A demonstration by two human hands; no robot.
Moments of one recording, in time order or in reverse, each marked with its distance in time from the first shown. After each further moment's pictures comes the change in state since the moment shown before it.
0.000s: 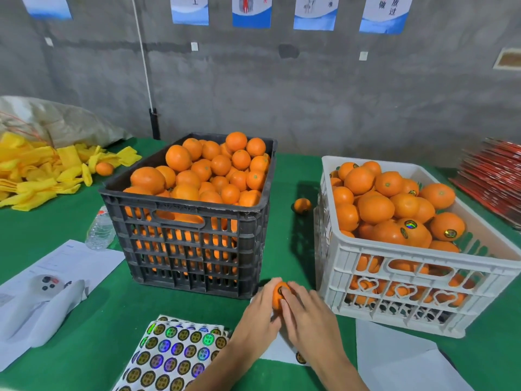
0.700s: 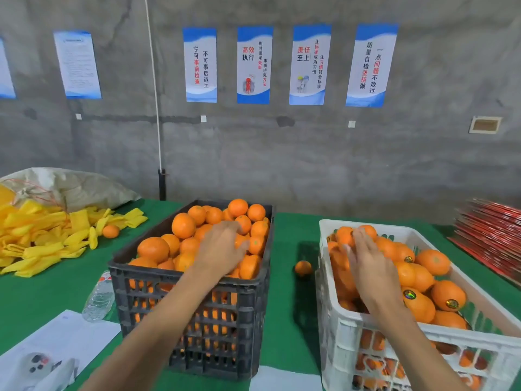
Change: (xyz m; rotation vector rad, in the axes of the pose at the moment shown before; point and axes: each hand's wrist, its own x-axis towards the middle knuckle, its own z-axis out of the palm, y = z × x) left_hand 0.149 0.102 -0.229 0.526 0.397 0.129; right_hand 0.168 0.116 -0.129 -0.126 0.272 0.362
